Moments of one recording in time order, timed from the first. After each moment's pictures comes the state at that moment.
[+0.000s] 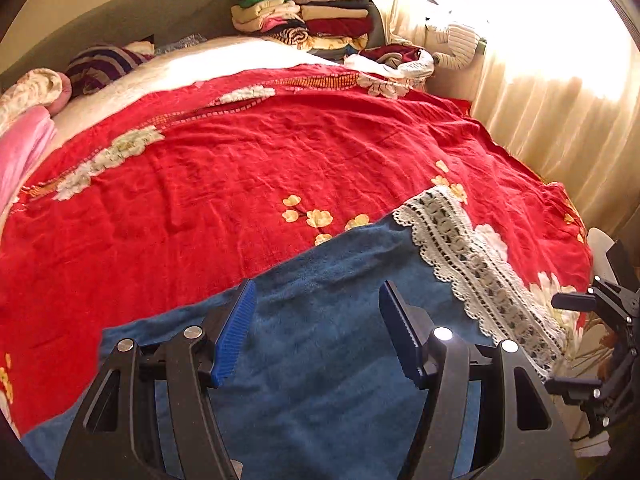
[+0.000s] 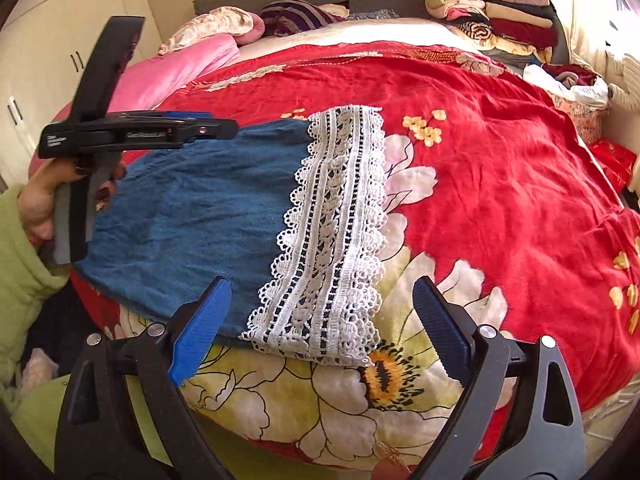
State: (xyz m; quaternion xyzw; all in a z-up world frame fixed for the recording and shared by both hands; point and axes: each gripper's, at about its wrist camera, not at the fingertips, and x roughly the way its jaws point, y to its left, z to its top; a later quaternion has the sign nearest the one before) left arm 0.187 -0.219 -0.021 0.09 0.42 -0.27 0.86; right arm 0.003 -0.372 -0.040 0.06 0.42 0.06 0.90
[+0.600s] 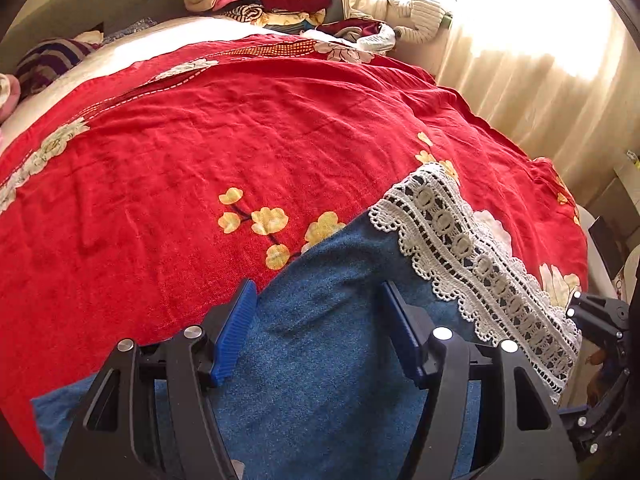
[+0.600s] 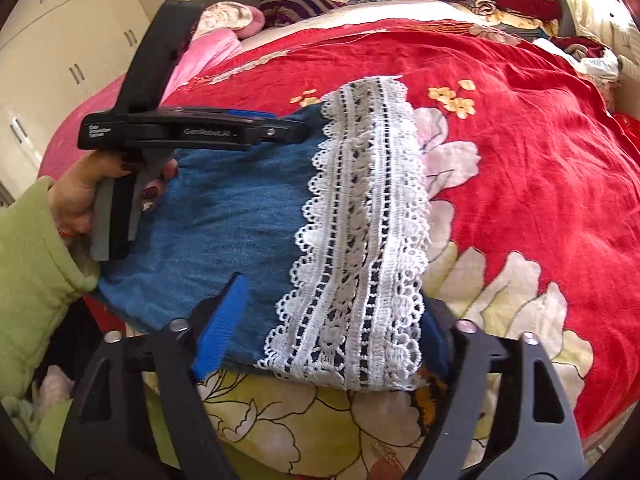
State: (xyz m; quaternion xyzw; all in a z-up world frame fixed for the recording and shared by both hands) left arm 0.219 -0.254 -0.056 0.10 0.44 -0.35 0.82; right arm 0.024 -0.357 -0.059 0.10 0.44 0.08 0.89
